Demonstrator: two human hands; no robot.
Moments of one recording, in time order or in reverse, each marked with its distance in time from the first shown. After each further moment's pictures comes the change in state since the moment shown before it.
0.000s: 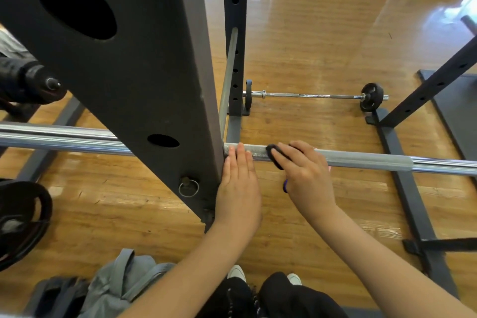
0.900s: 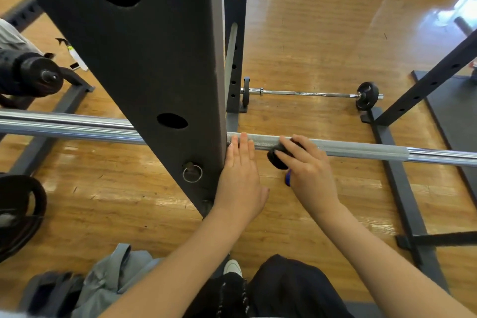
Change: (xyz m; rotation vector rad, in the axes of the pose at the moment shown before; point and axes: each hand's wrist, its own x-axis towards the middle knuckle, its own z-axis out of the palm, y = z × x) left_hand -0.002 -0.008 0.001 0.031 0.081 0.070; right_hand -0.013 -0.002 -0.005 -0.012 -0.073 0.020
